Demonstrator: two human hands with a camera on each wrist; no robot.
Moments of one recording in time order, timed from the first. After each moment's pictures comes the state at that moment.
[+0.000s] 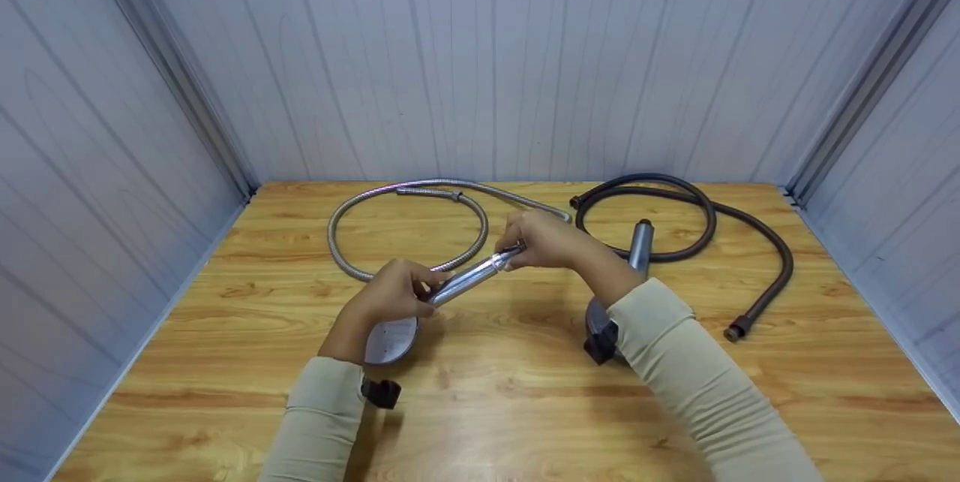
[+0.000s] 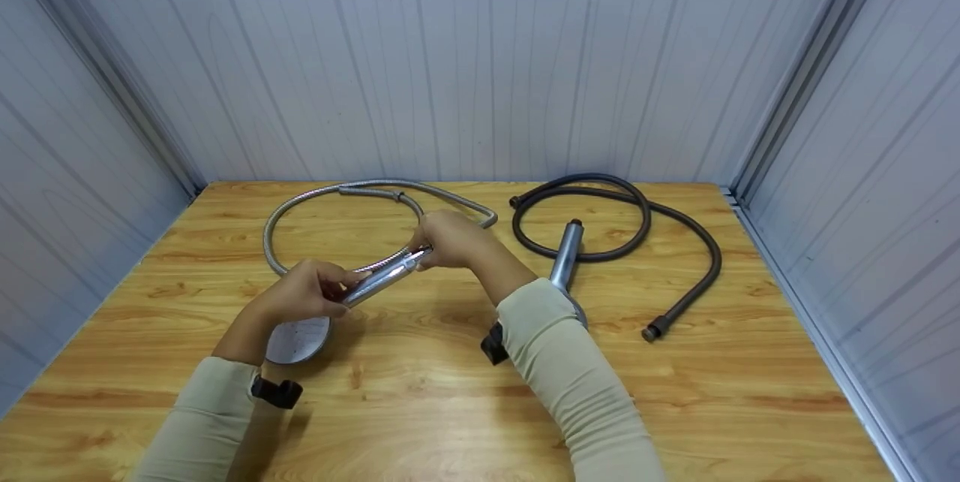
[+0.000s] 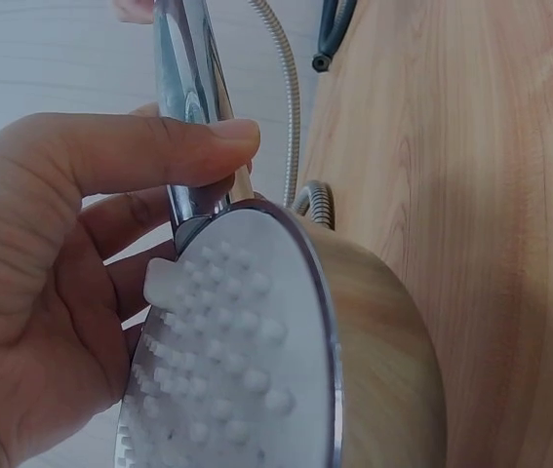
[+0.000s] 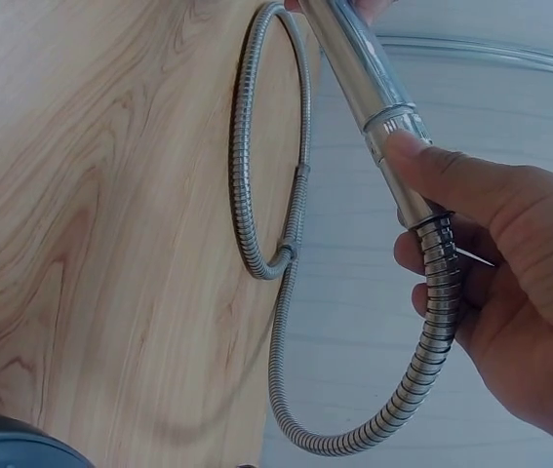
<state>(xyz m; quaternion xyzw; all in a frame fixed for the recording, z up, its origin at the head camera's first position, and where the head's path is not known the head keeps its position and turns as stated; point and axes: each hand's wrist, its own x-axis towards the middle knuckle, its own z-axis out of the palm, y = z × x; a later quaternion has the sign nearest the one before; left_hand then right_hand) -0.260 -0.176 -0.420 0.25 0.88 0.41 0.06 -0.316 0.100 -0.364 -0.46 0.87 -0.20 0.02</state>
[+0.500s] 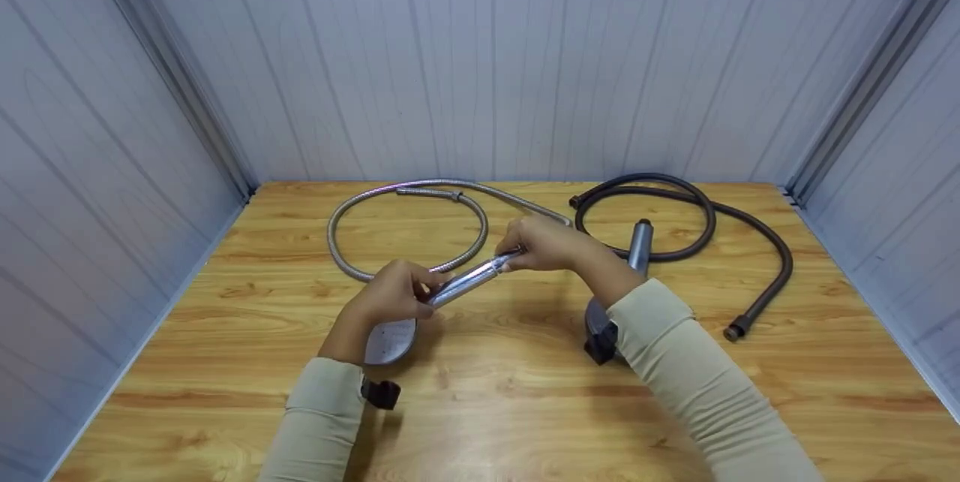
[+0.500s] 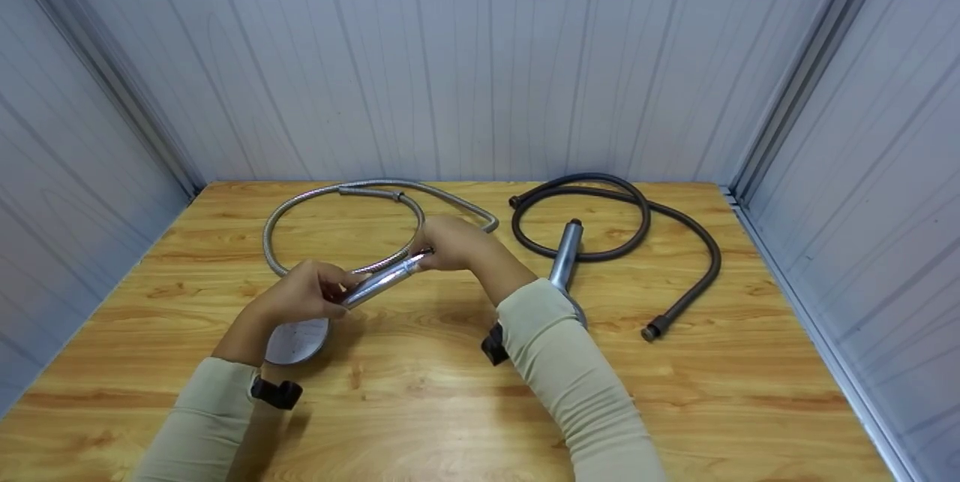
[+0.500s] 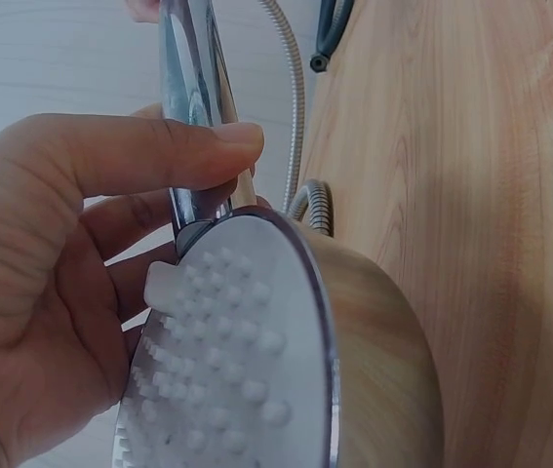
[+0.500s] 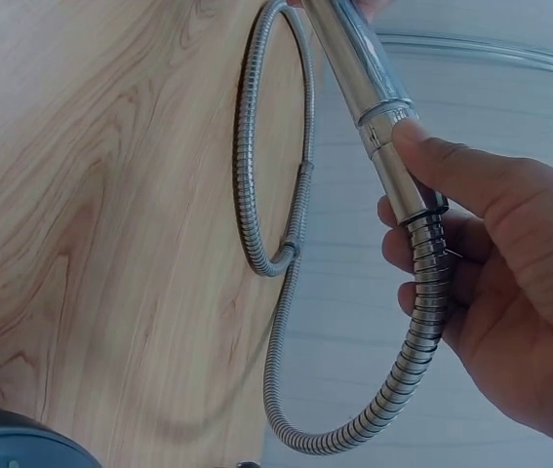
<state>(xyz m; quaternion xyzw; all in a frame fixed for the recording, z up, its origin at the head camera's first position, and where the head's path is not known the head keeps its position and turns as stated) -0.258 -0.176 -0.419 0.24 0.88 0.40 0.08 -0.319 0.102 -0.367 -0.49 0.85 -0.18 0.05</state>
